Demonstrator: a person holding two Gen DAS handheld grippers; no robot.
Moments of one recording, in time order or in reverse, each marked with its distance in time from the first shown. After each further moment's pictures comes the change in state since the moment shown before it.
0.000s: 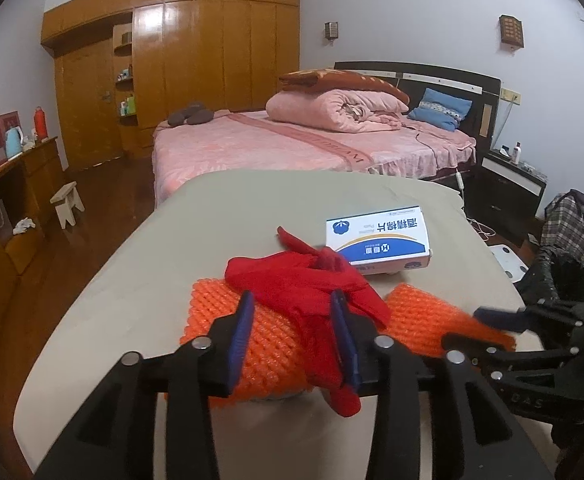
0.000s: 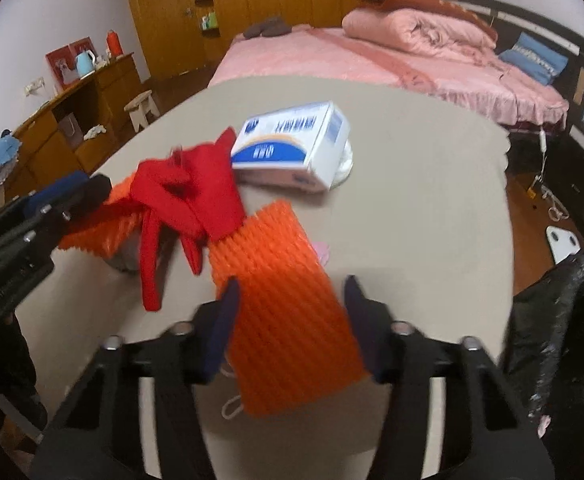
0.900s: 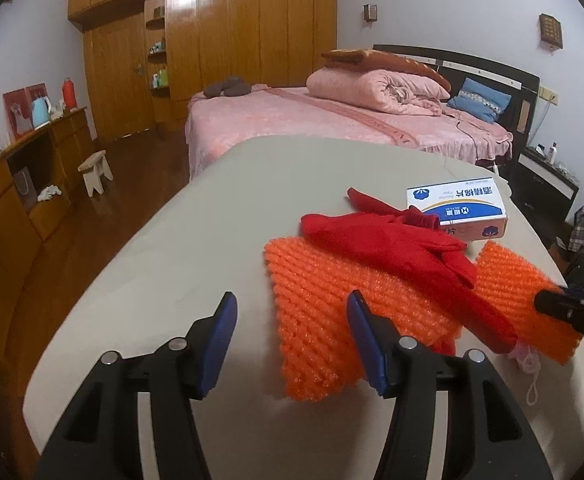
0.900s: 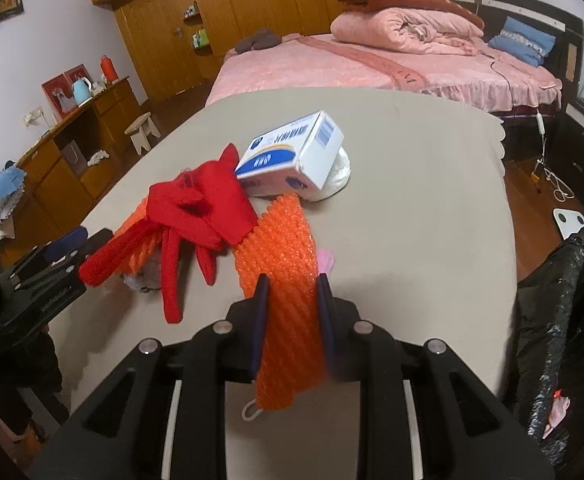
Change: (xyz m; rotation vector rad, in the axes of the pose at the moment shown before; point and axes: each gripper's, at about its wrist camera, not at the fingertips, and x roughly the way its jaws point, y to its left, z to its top) left arm 0.021 0.056 -0.024 -0.078 0.085 0.094; right arm -0.017 0.000 -0.001 0.077 -0.046 0.026
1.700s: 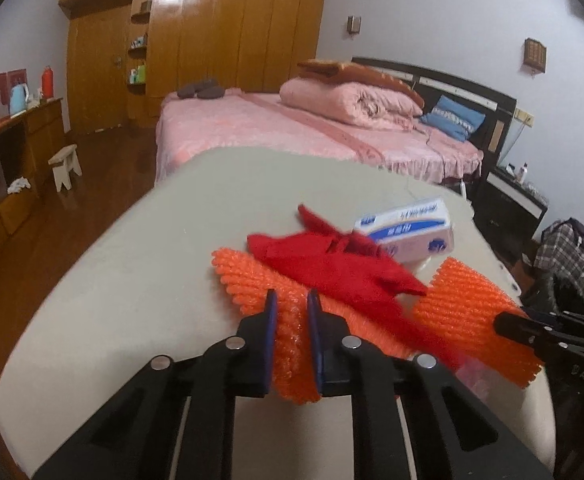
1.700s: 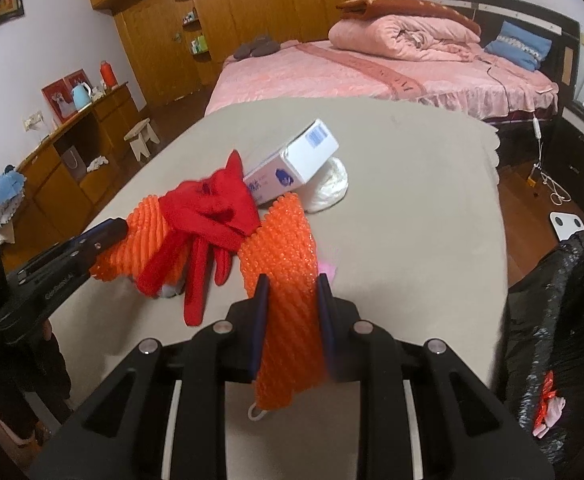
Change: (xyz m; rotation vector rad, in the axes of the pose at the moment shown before) left arm -0.018 -0.018 0.015 -0.039 -0.042 -0.139; right arm -0.022 0.003 0.007 0.010 -0.050 -0.006
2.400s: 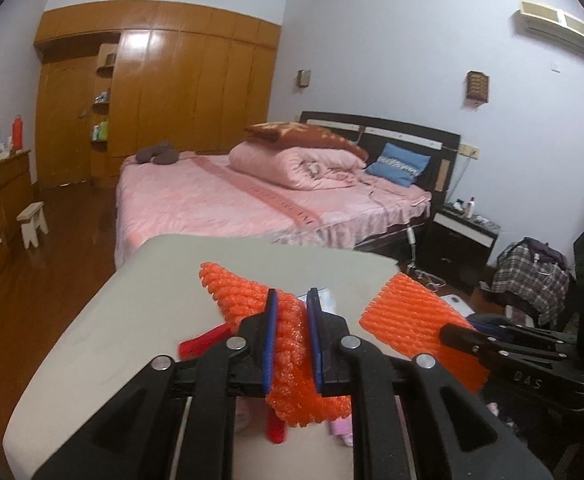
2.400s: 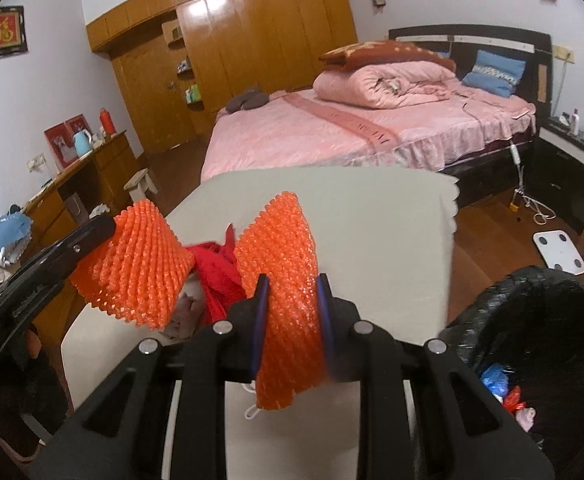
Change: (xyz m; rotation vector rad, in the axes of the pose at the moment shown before) left arm -0.075 -0.076 0.050 0.079 -0.202 -0.155; right arm -0.087 -0.030 0.024 0.051 -0.175 -0.028
